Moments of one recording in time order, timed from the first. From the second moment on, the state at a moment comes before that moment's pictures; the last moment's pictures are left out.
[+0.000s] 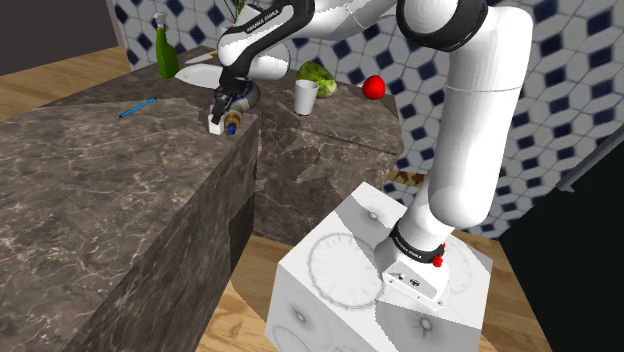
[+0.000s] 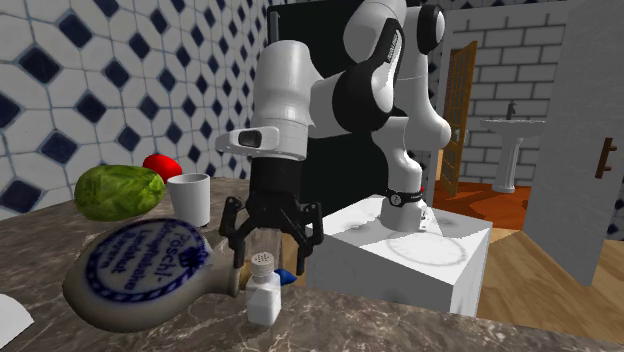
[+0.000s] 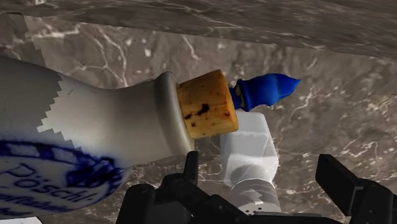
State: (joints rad) arm 0.14 0.34 -0.03 -1.94 0.29 2.58 -0.69
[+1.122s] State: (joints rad) arm 0.14 0.35 -0.03 -1.94 0.28 2.60 -0.67
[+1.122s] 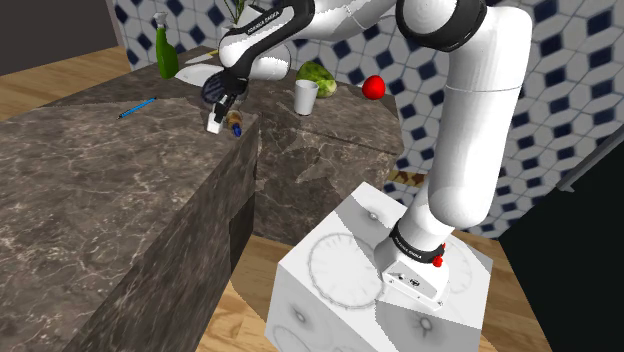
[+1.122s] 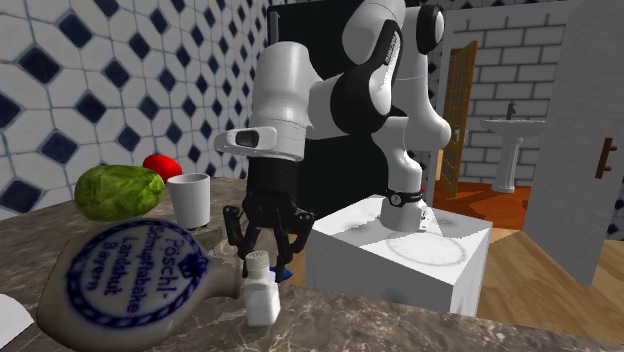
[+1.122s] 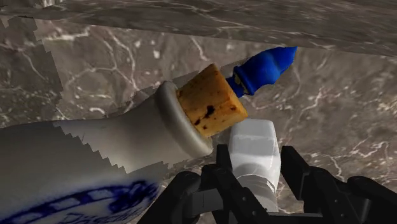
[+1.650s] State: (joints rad) arm 0.14 0.31 -0.05 -1.92 0.26 2.49 -0.65
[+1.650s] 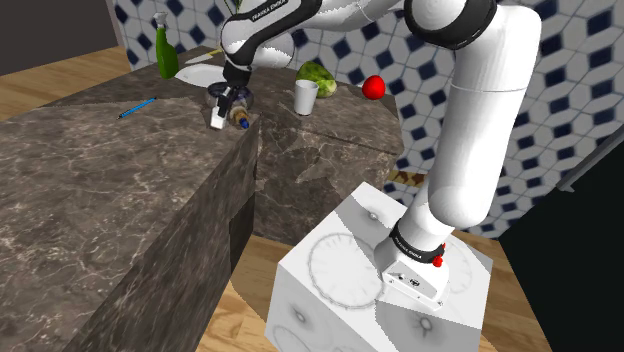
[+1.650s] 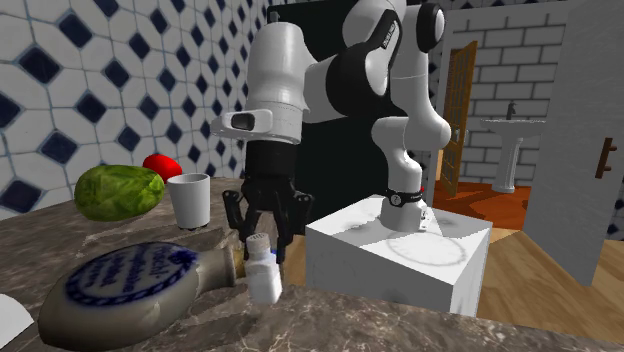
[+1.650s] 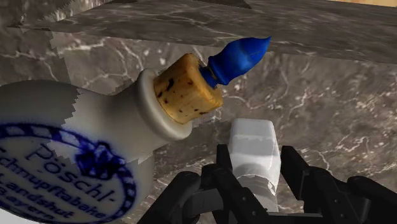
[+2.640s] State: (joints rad) arm 0.14 0.22 -0.06 -1.83 0.22 2.32 -0.60
